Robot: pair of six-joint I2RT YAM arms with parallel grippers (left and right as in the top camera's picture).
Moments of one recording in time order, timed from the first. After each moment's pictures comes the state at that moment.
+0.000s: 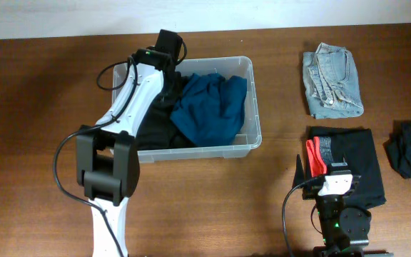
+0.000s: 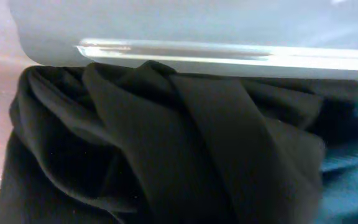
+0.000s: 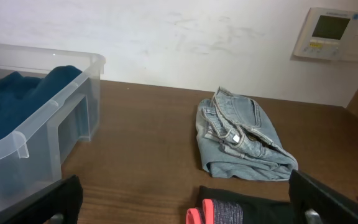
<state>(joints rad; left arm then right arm) -0.31 2.24 1.98 -1.01 -0.17 -0.34 0.00 0.01 0.01 -0.08 0.01 -0.12</state>
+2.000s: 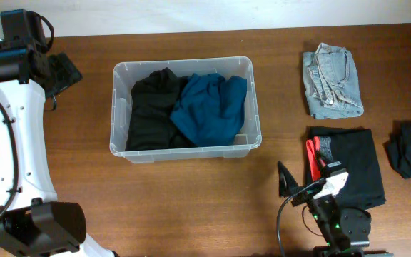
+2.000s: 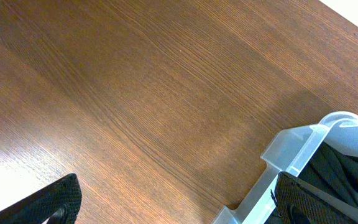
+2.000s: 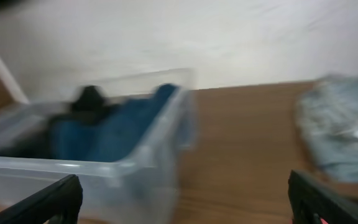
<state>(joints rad) 0.16 1.82 1.99 -1.28 -0.26 -0.44 0.00 0.01 0.01 -0.05 -0.35 0.24</state>
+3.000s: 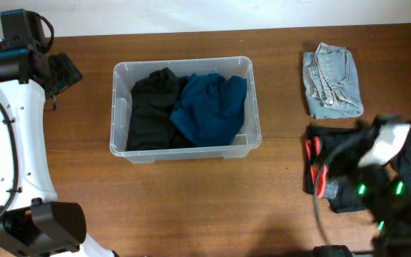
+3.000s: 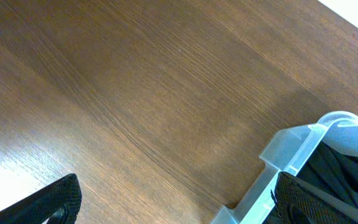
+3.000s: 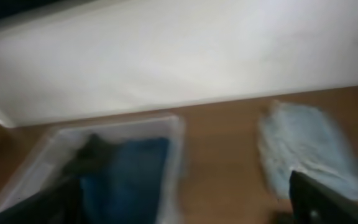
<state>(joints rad) 0.16 1.82 1.99 -1.28 -0.25 -0.44 -0.01 0.71 1.10 -0.69 -0.15 0.18</state>
